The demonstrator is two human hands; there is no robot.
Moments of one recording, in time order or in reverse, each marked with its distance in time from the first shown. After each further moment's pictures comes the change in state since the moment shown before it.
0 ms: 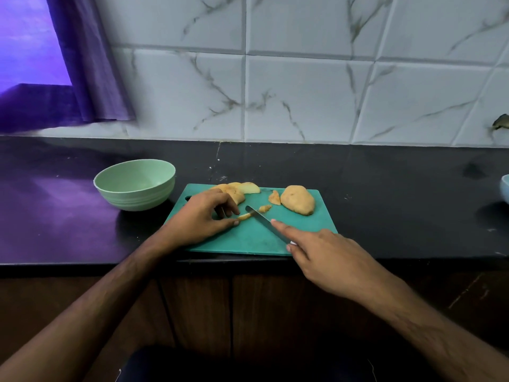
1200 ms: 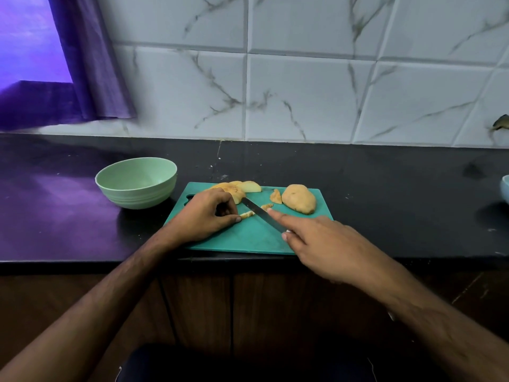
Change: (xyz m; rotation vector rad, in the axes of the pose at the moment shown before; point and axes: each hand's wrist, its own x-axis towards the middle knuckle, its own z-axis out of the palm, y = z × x) left_hand 0.004 0.003 0.001 -0.018 -0.030 -0.054; right_hand 0.010 -0.009 -0.016 0.016 -0.038 -0.012
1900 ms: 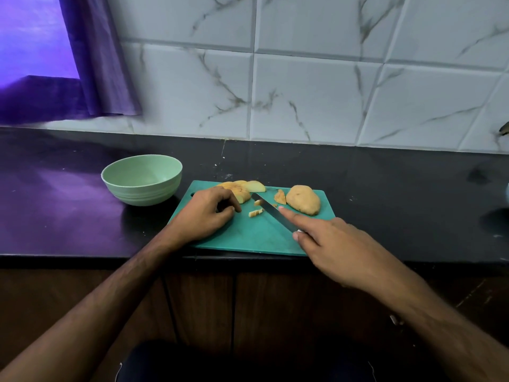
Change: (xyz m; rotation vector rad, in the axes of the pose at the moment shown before) left_hand -0.005 -0.003 0.001 -0.014 0.082 -0.037; right_hand -0.008 0.003 -0.002 0.049 0.047 0.026
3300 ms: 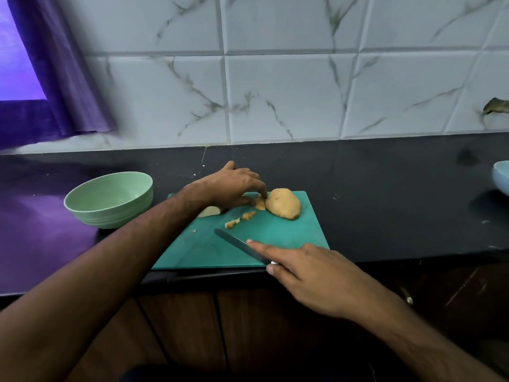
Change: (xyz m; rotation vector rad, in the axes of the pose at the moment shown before) left_hand 0.131 0.029 0.026 0.718 -0.451 0.446; right_hand -0.008 0.024 0.024 0.072 -0.042 -0.167
